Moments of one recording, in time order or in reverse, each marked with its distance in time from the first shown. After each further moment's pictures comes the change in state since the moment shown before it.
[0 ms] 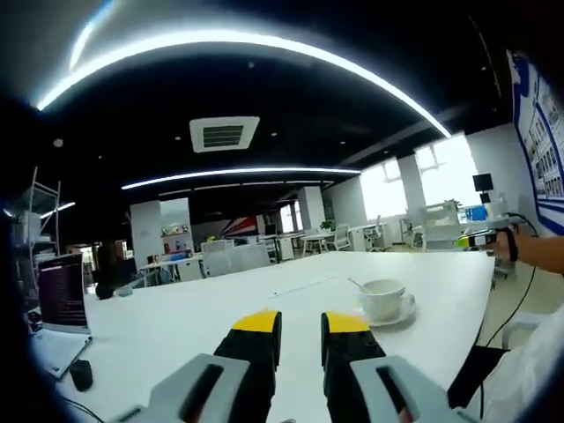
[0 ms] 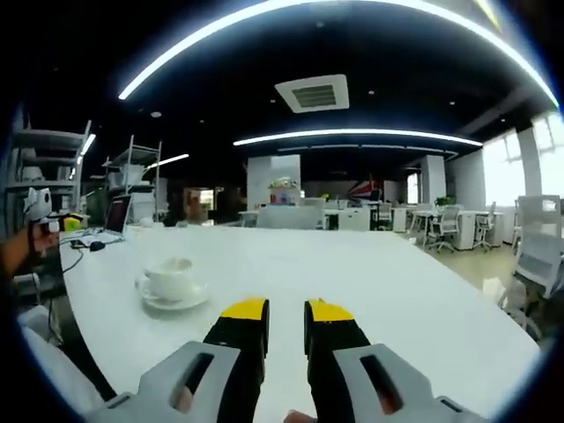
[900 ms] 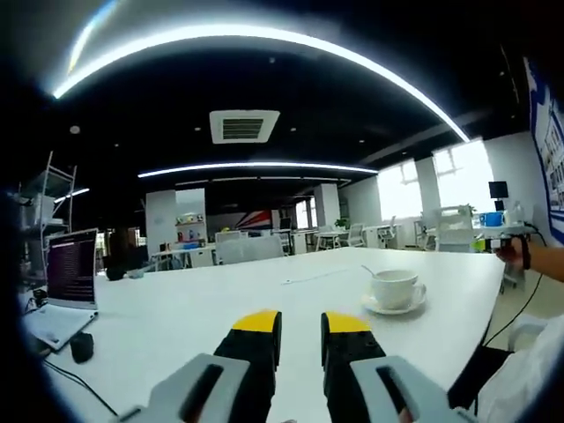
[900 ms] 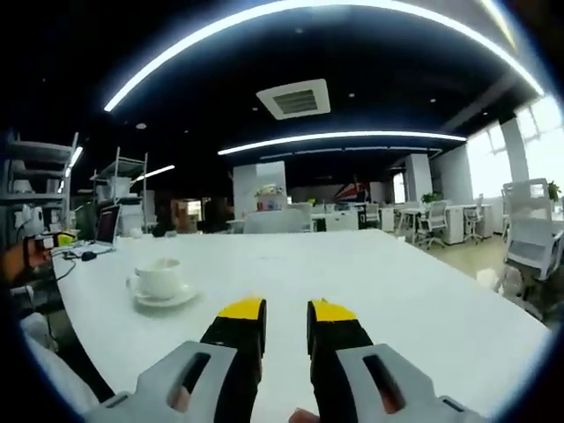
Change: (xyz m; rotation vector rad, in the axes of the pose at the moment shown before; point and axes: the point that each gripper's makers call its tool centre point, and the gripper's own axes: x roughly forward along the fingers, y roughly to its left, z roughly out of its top) left arm -0.007 0.012 -0.024 -0.057 0.026 0.059; right arm -0.009 -0.013 -0.005 0.056 -0.027 -0.039
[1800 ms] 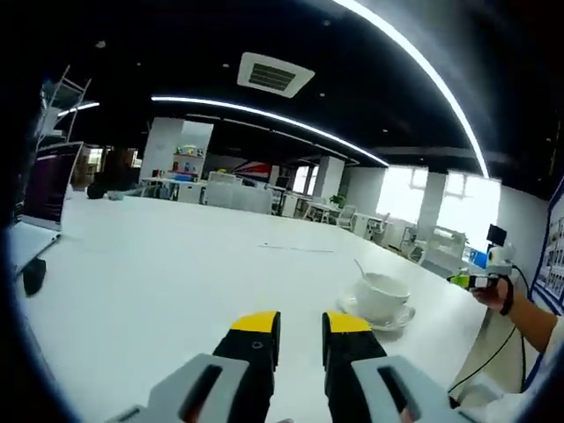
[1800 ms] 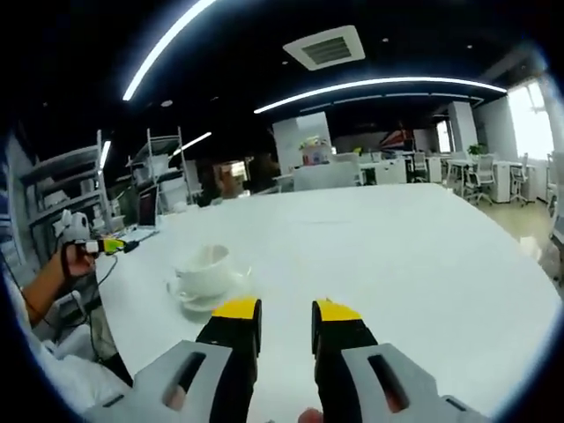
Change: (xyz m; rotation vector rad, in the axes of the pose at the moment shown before) left arm 0.066 -0.026 -0.018 -0.338 0.191 -0.080; right arm 0.061 0.079 -0.004 0.081 0.241 0.259
